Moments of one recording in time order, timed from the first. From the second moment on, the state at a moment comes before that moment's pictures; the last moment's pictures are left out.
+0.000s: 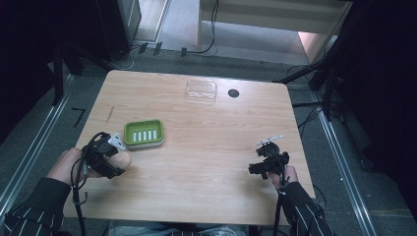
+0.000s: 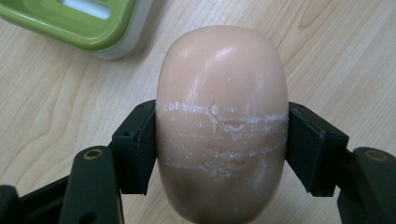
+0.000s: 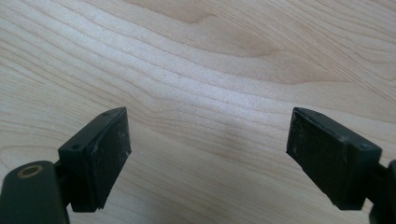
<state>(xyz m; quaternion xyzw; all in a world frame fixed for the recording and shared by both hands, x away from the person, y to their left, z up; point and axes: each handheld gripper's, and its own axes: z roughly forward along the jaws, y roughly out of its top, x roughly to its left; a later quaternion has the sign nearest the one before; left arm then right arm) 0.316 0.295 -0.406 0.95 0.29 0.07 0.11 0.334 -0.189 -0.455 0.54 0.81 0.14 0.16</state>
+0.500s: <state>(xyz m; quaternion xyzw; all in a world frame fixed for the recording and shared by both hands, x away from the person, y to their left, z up) 0.326 0.294 -0.398 0.95 0.28 0.07 0.12 0.334 -0.190 -0.456 0.54 0.82 0.14 0.16</state>
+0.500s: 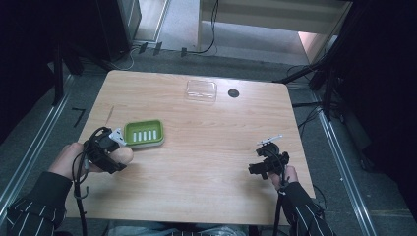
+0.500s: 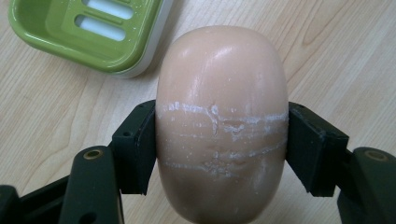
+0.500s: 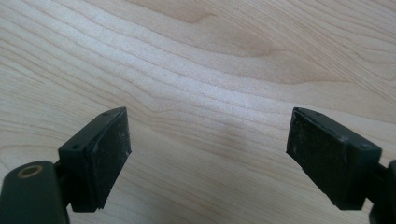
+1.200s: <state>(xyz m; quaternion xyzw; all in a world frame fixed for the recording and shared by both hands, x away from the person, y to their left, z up) 0.342 0.285 -0.383 0.95 0.27 0.10 0.13 0.335 -0.189 -0.456 0.54 0.82 0.14 0.16</state>
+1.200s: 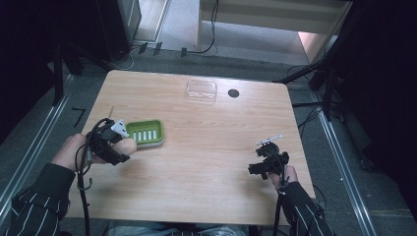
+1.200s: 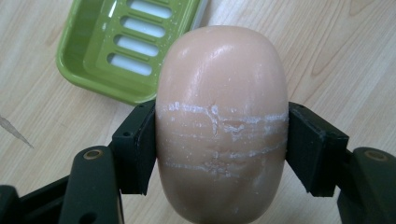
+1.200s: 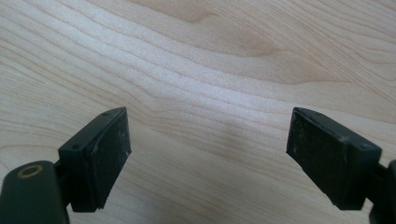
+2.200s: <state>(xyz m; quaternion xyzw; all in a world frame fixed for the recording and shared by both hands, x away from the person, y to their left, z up) 0.375 0.273 -0.371 0.95 0.24 0.11 0.15 0.334 -0.188 -0.457 0.54 0.82 0.13 0.16</state>
